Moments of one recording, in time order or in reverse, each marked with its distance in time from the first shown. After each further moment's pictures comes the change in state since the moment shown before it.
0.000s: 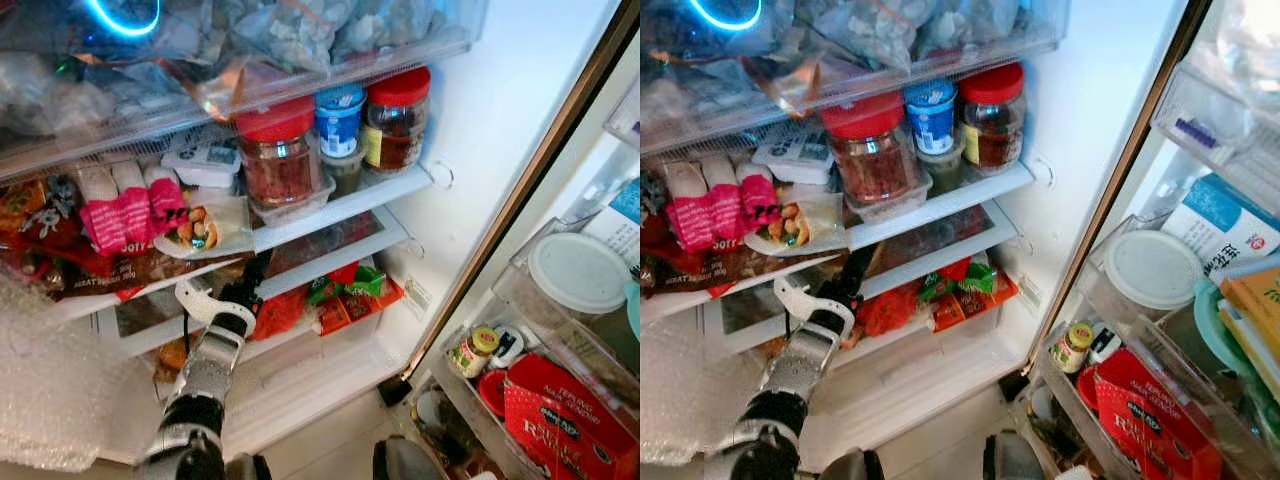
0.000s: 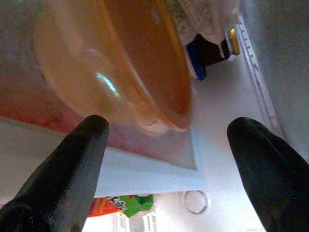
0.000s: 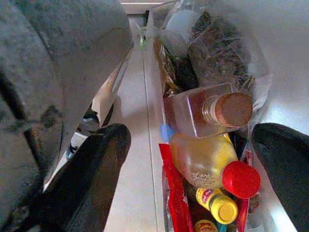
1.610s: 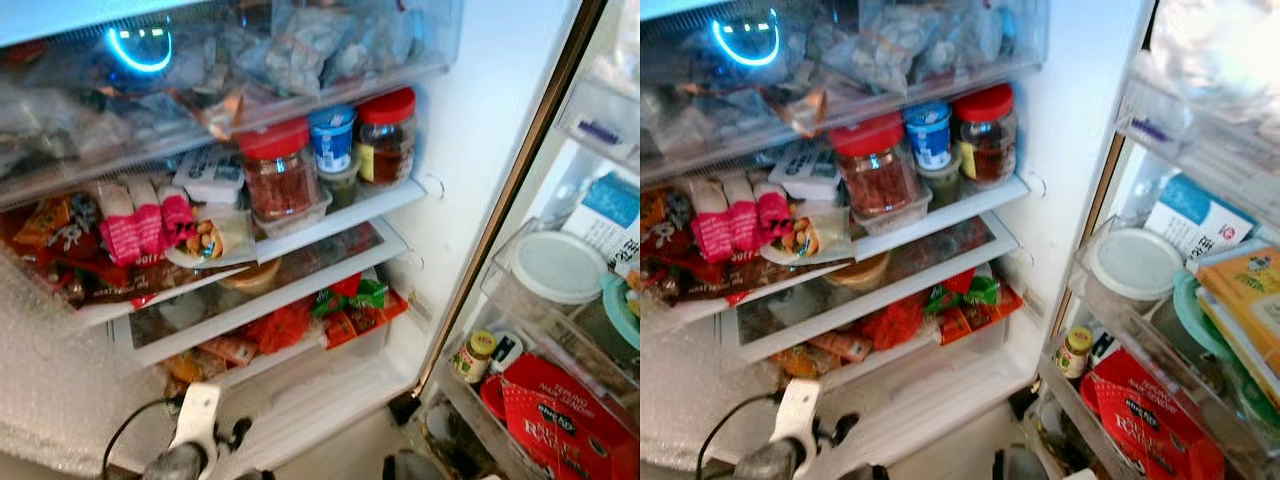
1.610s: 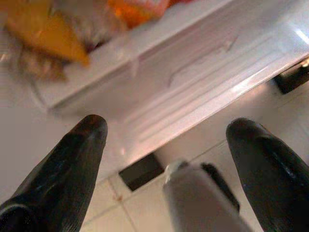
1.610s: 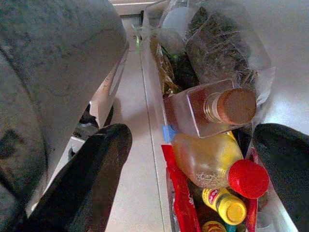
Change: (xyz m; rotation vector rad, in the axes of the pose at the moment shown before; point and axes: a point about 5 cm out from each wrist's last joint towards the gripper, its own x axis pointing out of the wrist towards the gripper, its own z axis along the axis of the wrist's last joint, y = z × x) left arm -0.129 0.124 -0.034 1.056 0.642 0.456; right arm 0.000 -0.002 -0.008 0.028 0.080 -0.024
